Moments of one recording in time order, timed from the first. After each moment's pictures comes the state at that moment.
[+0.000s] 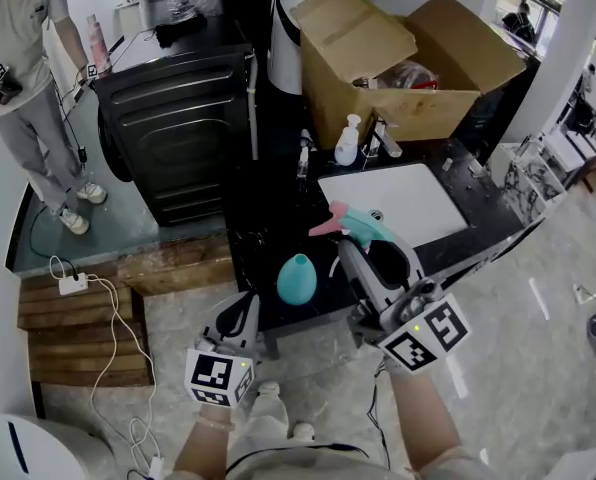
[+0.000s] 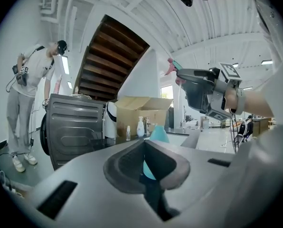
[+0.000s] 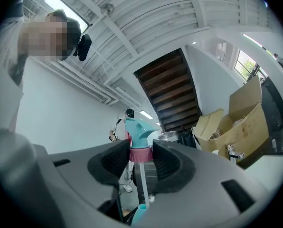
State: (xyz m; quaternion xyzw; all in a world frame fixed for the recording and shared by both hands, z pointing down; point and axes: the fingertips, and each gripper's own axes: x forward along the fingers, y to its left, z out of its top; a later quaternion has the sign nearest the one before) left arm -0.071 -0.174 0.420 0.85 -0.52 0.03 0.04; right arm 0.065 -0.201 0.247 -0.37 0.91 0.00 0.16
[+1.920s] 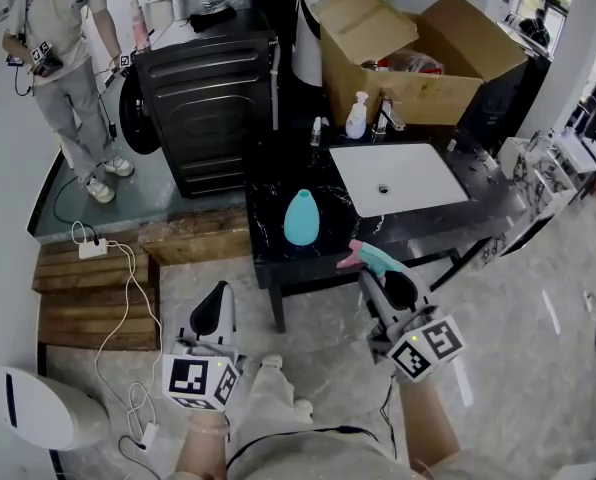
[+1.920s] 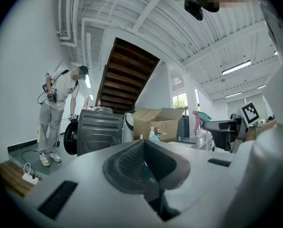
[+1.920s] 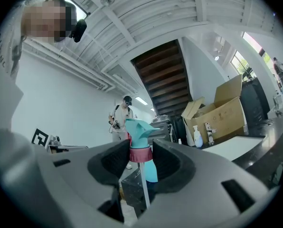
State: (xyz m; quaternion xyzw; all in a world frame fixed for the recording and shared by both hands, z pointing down) left arm -0.103 -0.017 0.381 0.78 -0.62 -0.02 0.02; right arm 0.128 -0.068 0.354 -0.40 0.91 -0.05 0.08
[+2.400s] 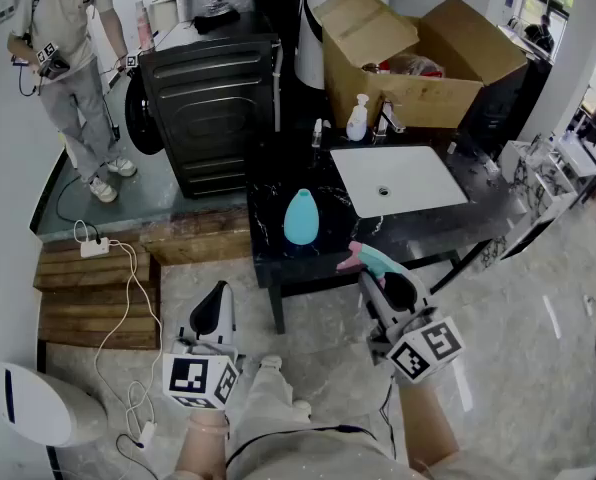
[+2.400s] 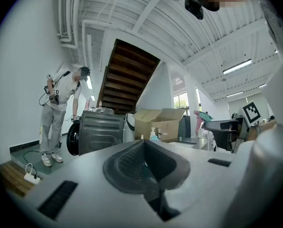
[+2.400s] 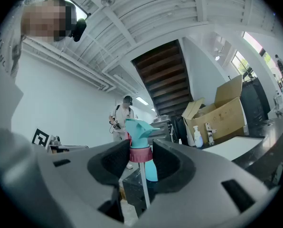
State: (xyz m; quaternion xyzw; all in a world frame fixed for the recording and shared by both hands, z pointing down) left arm -0.101 -0.010 0.381 0.78 -0.63 -0.02 0.01; right arm 0.132 -0.062 0.354 -0.40 0.91 -0.05 0.08
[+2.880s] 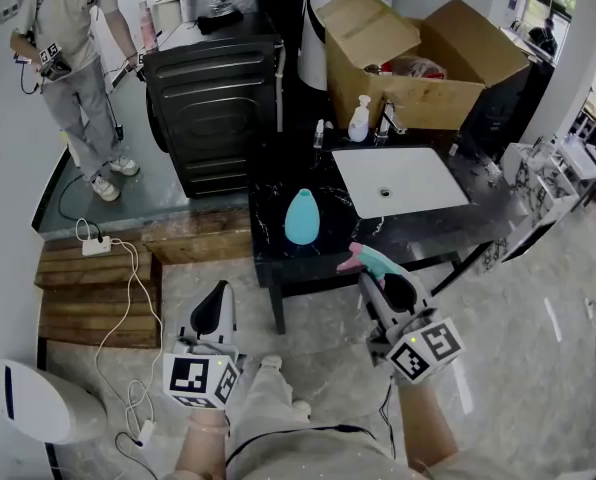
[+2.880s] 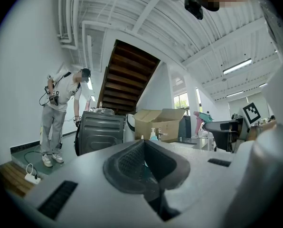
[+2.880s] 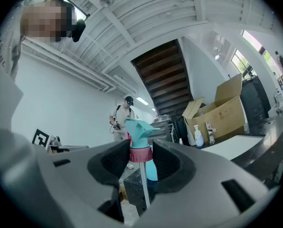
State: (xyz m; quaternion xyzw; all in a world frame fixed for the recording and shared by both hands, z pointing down) left arm -0.099 -0.009 0.378 0.77 -0.63 -0.02 0.01; right arm 0.133 -0.062 0.355 -0.40 0.91 -0.05 0.08
